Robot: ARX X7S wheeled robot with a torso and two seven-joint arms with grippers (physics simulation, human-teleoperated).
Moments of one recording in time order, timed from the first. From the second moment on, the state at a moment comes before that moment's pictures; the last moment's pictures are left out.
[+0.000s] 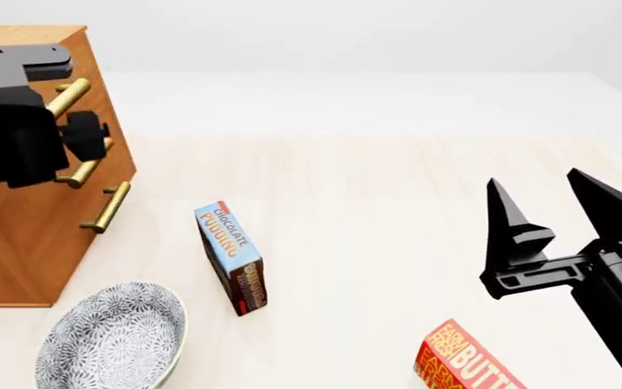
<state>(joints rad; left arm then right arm) -1.40 -0.57 0.60 -0.62 -1.18 -0.97 -0.99 0.63 0.00 0.27 -1.04 -0.82 1.48 -1.25</state>
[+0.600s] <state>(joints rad) -1.39 -0.73 0.50 -0.14 -1.32 -0.98 -1.21 0.61 0.00 0.29 -1.05 -0.76 1.45 -1.22</state>
